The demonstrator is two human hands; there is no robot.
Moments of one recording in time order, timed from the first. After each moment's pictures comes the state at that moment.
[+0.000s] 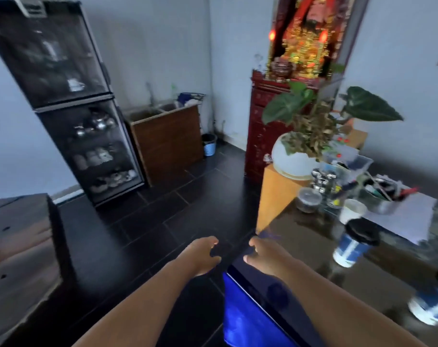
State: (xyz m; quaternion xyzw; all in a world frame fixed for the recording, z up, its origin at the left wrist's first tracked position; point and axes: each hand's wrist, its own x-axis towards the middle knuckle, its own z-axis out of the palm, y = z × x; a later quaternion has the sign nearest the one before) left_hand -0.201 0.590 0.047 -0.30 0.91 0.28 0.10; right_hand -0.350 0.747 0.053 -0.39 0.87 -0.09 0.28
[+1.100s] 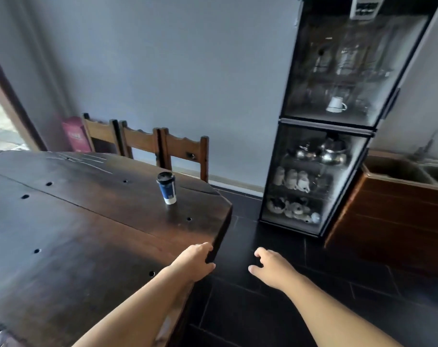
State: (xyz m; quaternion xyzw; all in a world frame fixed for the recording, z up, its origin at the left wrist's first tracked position) left_hand 0.038 0.057 0.027 -0.73 0.62 0.28 -0.06; right_hand -0.198 0.007 0.028 -0.76 0.58 0.03 0.30
